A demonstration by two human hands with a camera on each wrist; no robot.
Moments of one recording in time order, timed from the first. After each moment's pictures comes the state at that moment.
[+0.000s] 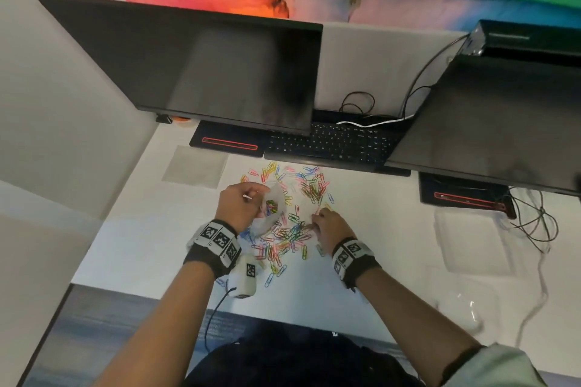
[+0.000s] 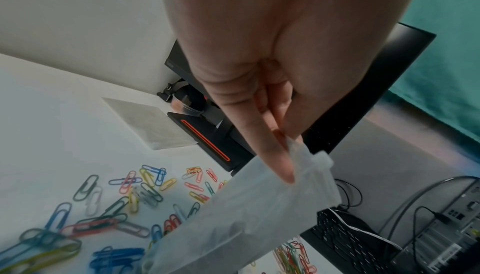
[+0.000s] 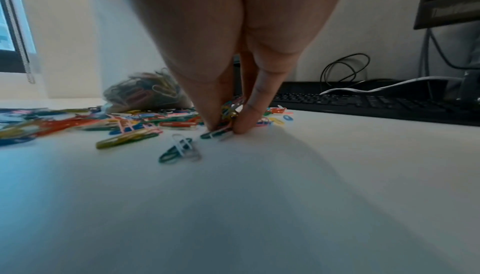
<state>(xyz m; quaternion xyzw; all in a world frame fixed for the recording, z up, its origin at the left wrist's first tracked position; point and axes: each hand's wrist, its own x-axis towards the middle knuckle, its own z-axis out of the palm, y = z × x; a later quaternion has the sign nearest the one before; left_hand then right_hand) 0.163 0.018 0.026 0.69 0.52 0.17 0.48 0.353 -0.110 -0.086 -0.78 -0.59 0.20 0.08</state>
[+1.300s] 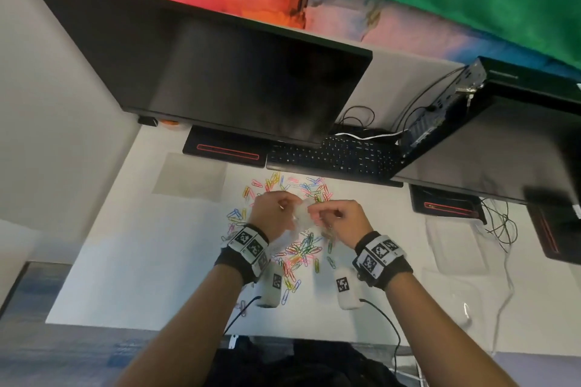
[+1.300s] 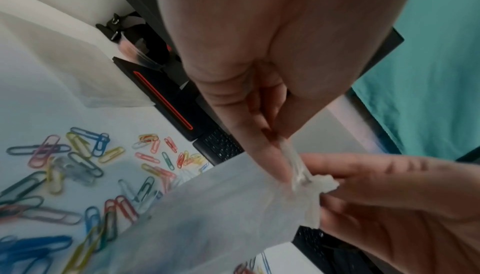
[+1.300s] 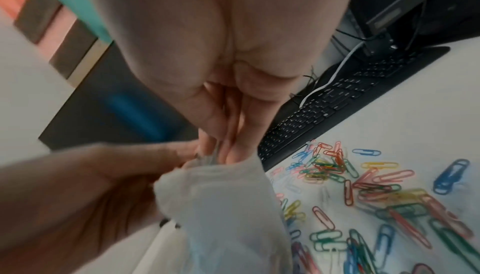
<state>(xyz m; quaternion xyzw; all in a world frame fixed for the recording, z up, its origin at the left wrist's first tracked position) 0.174 0.048 0.029 0.72 0.40 0.10 0.56 0.321 -0.070 0.029 -0.77 -0.34 0.37 0.41</state>
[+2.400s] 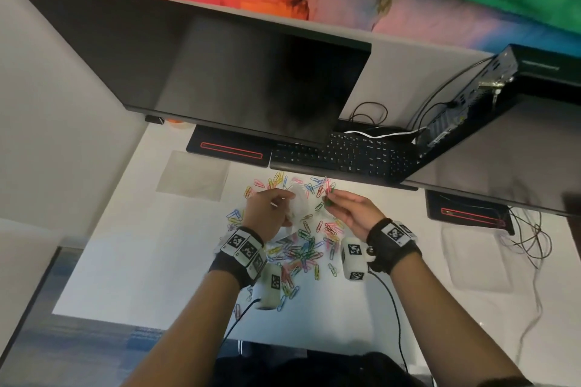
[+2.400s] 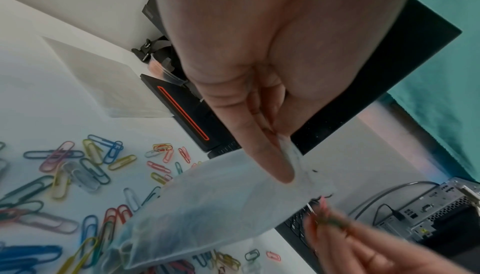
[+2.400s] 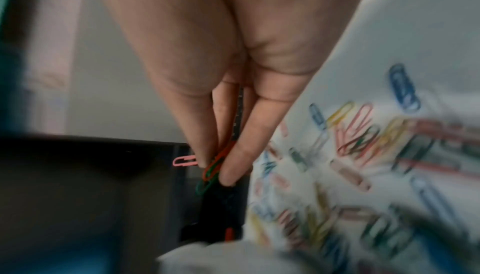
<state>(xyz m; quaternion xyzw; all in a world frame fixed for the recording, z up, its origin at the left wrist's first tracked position) 0.189 0.052 0.019 0.66 0.48 0.14 0.57 0.386 -0.053 -0.003 -0.56 -0.01 0.58 0.59</state>
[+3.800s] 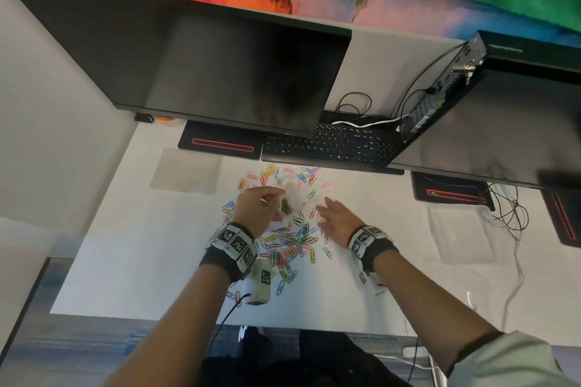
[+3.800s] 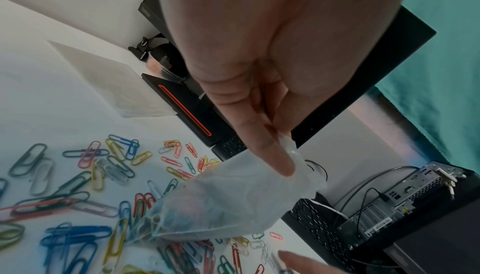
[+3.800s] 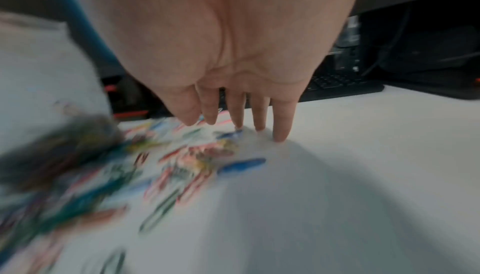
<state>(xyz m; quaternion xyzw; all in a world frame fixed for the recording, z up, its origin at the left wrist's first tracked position) 0.169 0.039 0.021 0.67 0.45 0.14 0.57 0.369 -0.097 -0.067 -0.79 -0.53 0.31 -0.03</state>
